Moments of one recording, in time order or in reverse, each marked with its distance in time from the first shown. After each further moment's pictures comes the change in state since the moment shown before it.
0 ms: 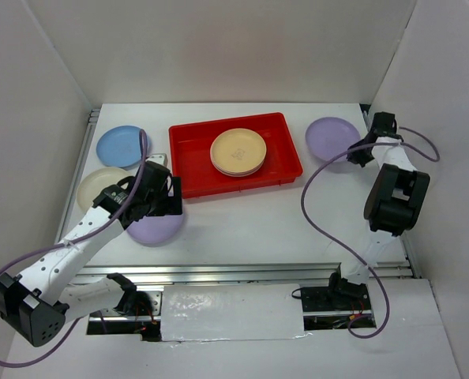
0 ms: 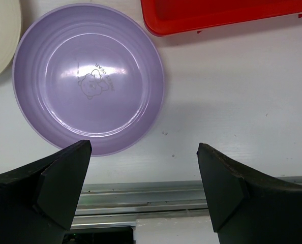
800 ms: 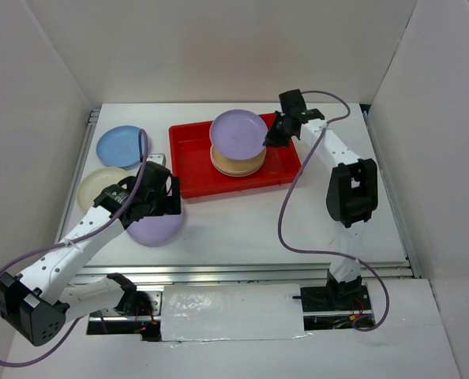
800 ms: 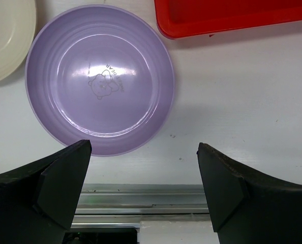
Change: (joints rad) left arm 0.000 0.007 0.000 -0.010 -0.040 -0.007; right arm 0.575 0.077 0.342 -0.142 -0.090 -0.088
